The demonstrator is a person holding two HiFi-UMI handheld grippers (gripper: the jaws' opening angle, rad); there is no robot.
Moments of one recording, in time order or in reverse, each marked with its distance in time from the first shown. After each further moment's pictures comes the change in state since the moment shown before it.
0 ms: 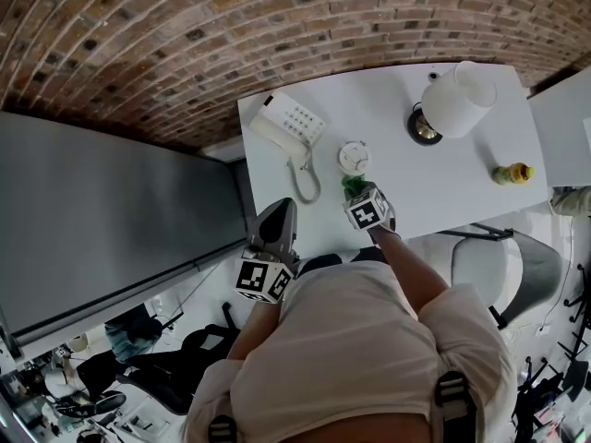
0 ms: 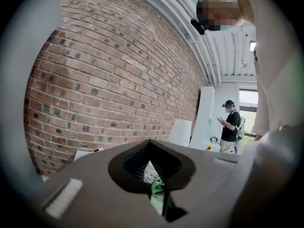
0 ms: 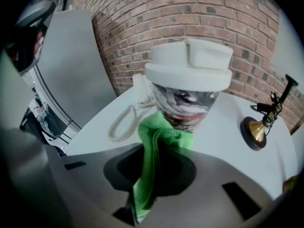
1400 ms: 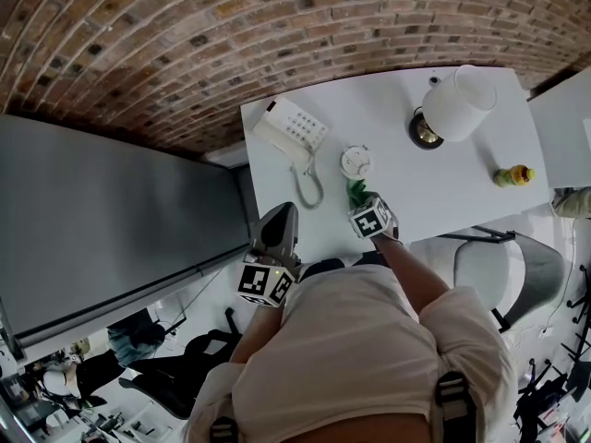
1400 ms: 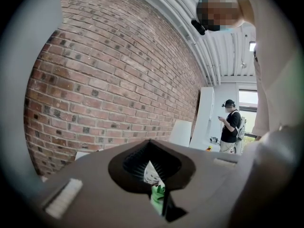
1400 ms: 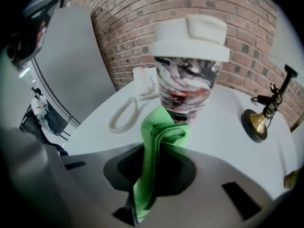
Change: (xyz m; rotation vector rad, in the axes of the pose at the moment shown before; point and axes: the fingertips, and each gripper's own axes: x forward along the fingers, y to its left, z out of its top) left arm -0.003 0.005 0.003 0.002 -0.009 -0.001; right arm 0.008 0.005 -0.024 0.012 0.039 -0.001
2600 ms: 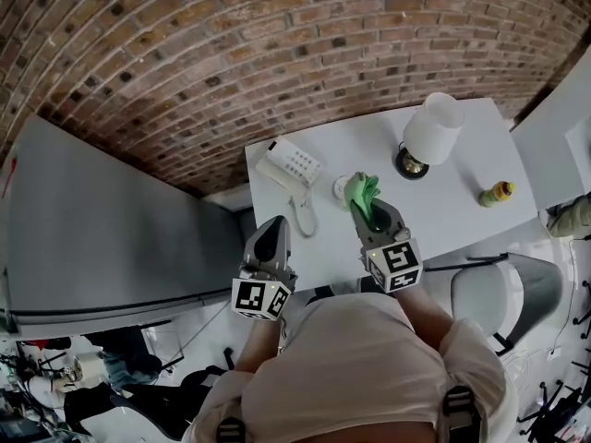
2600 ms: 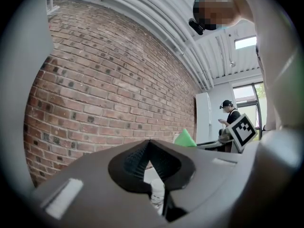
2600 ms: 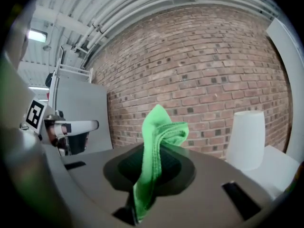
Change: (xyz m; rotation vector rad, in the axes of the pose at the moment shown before) left arm -0.022 -0.024 0.062 0.125 -0.171 0.016; right arm -0.277 0.014 0.155 0.059 -0.824 -0.088
